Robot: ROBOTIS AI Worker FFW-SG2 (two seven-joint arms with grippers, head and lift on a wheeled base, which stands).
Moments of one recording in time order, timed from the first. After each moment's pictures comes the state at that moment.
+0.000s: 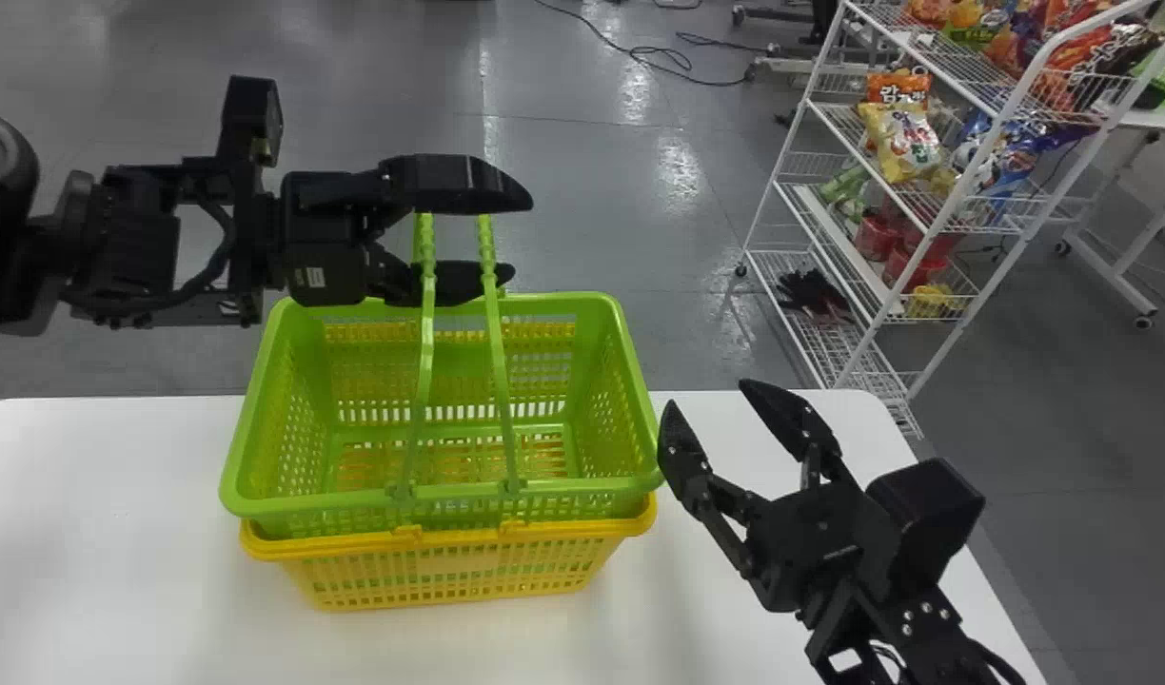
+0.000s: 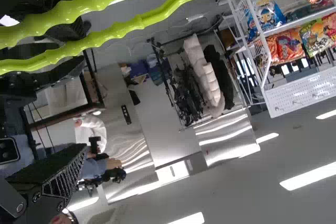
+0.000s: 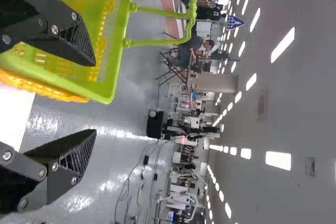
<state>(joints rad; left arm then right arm) -0.79 0.24 -0.17 -1.09 1.29 1.41 -0.52 0.50 -0.19 0.02 -2.17 -0.03 0.12 0.11</state>
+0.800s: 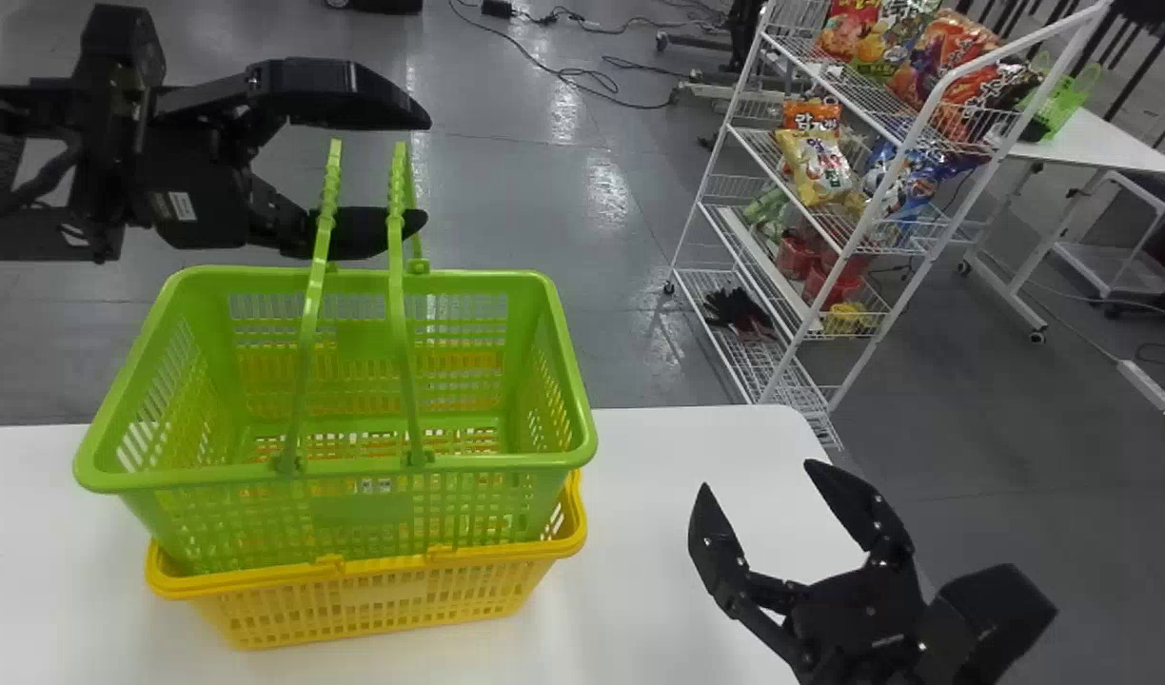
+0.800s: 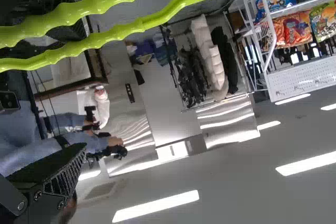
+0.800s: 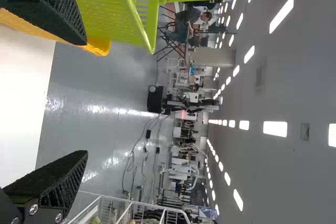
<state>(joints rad) -0.97 0.28 -0.22 -0.89 1.48 1.51 -0.47 0.67 -0.19 -0.13 -2.16 -0.13 -0.06 0.12</state>
